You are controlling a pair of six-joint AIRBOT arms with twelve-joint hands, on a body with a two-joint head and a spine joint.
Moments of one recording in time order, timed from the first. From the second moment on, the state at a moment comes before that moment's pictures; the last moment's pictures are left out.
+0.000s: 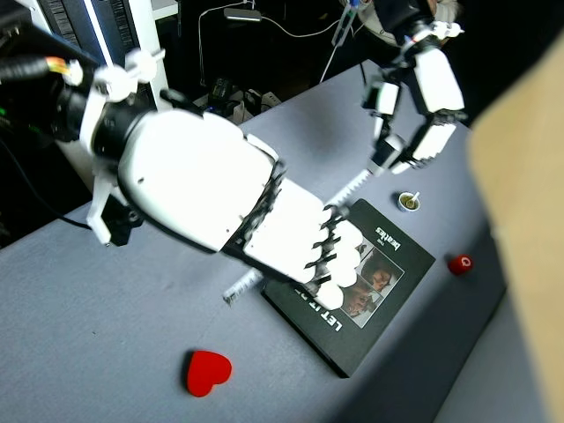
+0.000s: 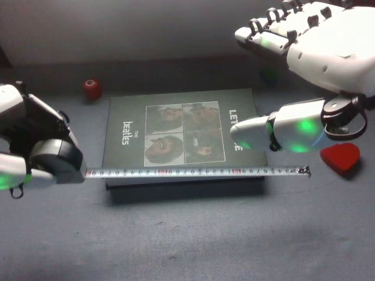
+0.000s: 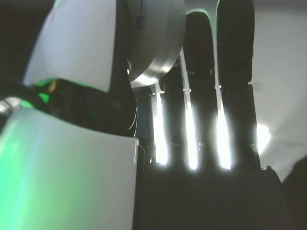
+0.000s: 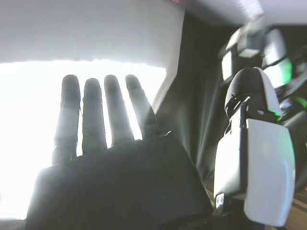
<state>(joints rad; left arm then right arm) 0.83 -0.62 0.84 -0.46 -0.46 0.82 -0.12 -0.85 0.59 -1.62 -0.59 0.48</state>
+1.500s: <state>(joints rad) 1.15 -0.82 0.91 -0.56 -0.77 0.75 -0.12 -0.86 0.59 -1.61 -0.57 0.45</state>
